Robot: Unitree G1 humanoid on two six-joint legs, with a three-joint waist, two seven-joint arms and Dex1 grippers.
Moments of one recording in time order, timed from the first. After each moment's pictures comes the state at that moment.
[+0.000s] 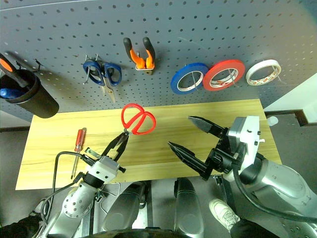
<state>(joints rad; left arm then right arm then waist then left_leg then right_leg) 0.30 0.34 -0.19 -0.33 0.34 -0.42 -0.04 0.21 -0.75 -0.38 -0.96 1.12 0.58 0.46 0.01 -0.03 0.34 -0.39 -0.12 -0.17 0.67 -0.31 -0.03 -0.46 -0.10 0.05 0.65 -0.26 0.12</state>
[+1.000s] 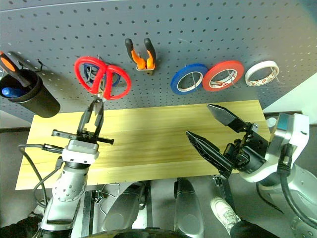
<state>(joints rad) 0.15 0.21 -0.01 -0.46 0.35 -0.46 0.03 0.28 -0.70 -0.51 -0.91 1.23 0.42 0.55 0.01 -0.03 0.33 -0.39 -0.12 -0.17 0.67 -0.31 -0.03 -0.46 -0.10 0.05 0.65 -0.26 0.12</state>
